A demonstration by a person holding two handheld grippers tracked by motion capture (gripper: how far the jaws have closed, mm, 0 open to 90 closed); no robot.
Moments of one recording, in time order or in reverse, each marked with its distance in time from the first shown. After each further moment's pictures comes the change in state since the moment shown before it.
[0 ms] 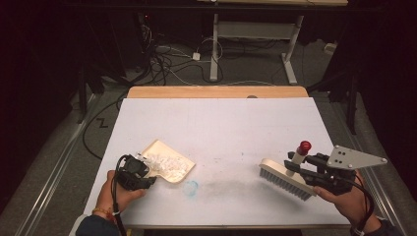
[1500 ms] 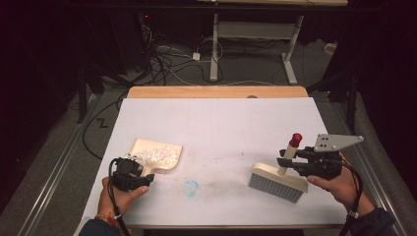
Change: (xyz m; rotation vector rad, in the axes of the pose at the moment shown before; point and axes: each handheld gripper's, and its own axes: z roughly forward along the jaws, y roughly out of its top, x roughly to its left) left arm 0.001 -0.013 -0.002 -0.092 0.003 -0.227; right arm -0.040 -0.006 0.033 0.122 0.142 0.079
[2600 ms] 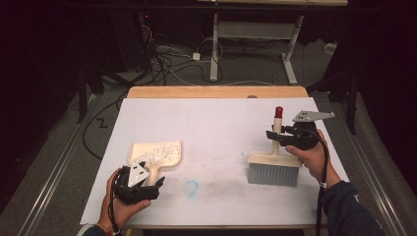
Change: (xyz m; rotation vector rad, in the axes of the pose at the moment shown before) left arm -0.032 -0.026 -0.013 -0.377 0.113 0.373; right arm -0.063 0.009 0.063 0.016 -0.208 0.149
